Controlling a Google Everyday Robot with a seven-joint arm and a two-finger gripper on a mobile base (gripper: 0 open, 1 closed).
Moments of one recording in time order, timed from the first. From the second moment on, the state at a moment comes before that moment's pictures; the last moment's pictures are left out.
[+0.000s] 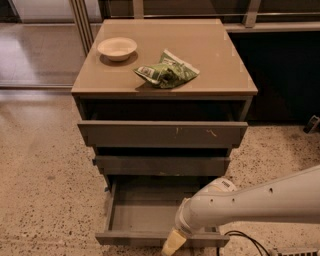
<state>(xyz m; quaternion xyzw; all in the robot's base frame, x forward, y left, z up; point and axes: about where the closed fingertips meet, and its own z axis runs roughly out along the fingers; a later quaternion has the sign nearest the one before) 0.398 -0.058 0.477 -0.51 0.84 0.11 0.13</state>
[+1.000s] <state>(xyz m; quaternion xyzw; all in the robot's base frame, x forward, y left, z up) 0.414 -0.073 0.407 -0.52 0.85 0.06 0.08</state>
